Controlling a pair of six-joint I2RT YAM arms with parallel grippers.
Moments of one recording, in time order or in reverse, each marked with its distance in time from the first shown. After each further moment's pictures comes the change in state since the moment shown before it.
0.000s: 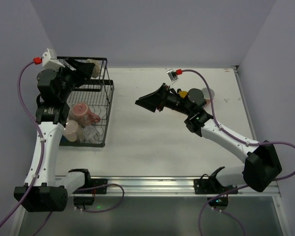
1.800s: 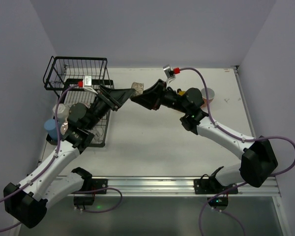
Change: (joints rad) left arm -0.536 -0.197 -0.485 0.589 0.026 -0.452; right arm 0.052 0.060 0.062 0.145 -0.024 -0.109
